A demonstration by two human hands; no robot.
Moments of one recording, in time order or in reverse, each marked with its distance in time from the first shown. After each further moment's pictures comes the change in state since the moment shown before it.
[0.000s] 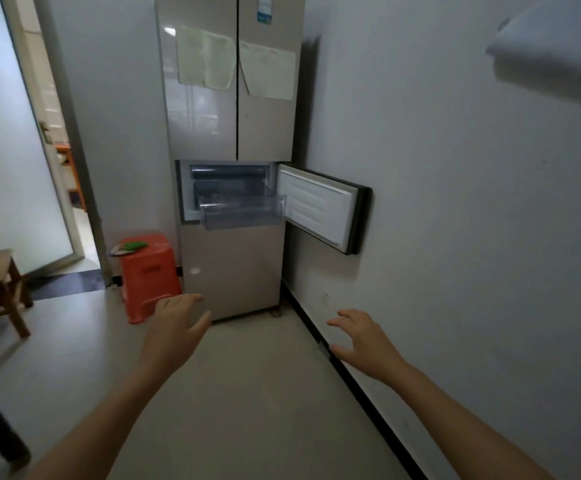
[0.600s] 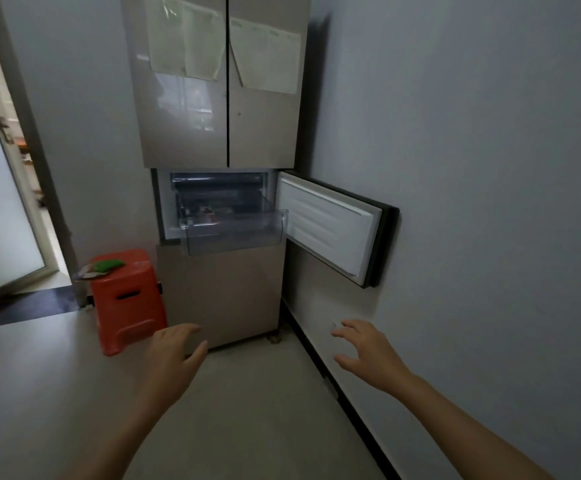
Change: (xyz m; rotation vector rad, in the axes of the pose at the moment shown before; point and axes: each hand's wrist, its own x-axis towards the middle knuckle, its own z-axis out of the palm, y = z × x) left_hand 0.204 -0.075 0.131 0.013 -0.026 -0.009; right_hand 0.243 0.086 0.026 -0.005 -0.021 0.020
